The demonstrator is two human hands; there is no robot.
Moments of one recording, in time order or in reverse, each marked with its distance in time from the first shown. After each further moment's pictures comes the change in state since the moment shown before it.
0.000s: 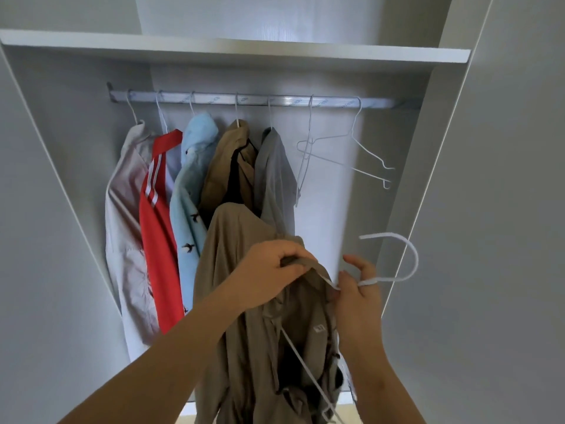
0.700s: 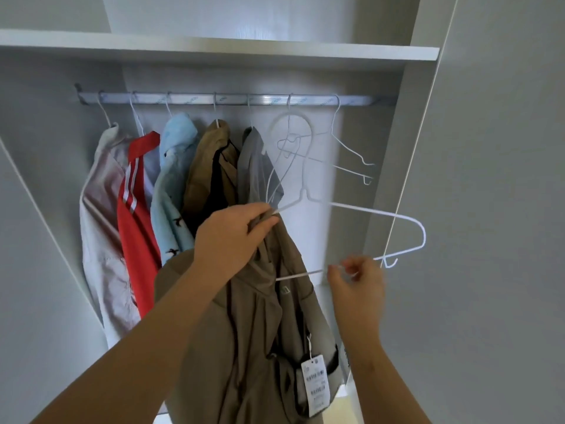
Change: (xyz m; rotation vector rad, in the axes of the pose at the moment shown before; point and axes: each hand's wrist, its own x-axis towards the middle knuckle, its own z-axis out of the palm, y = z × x) left_hand 0.019 -0.003 -0.024 0.435 0.453 0.099; right_hand 0.015 0.011 -0.015 -0.249 0.218 -0.213
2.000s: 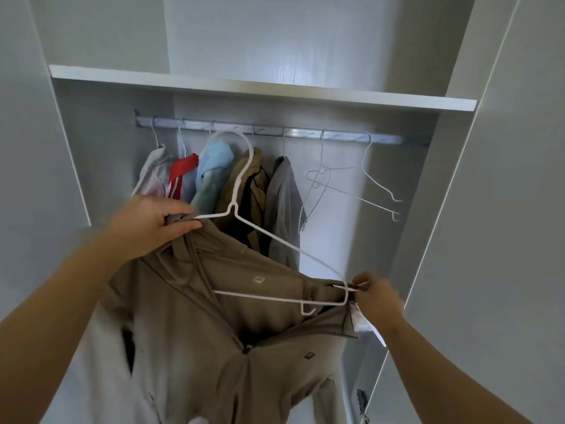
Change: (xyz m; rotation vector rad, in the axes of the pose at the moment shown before) left_hand 0.017 -0.102 -0.125 0.263 -0.083 0.219; right_hand 0.089 0.023 0.030 -0.647 -0.444 0.112
